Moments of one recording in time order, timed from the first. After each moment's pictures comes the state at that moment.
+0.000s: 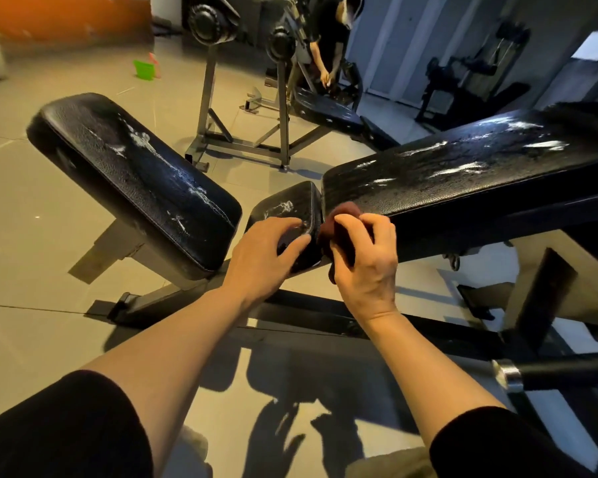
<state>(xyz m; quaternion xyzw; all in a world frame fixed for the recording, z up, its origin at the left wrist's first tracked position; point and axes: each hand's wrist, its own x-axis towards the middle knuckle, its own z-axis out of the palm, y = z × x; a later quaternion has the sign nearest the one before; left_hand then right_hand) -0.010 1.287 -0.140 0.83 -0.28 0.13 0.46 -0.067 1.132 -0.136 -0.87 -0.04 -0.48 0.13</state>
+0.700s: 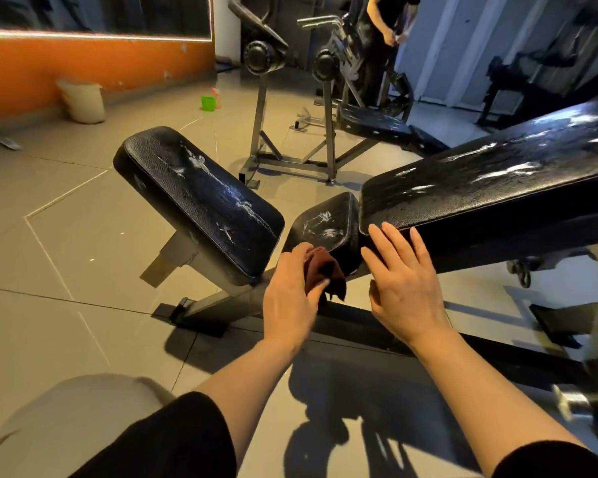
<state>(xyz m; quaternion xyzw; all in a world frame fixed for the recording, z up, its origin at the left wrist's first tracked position) -0.041 1.277 -0.193 0.83 -0.16 0.21 0.50 -0.079 1.108 -0.146 -0.94 -0.09 -0.30 -0.13</state>
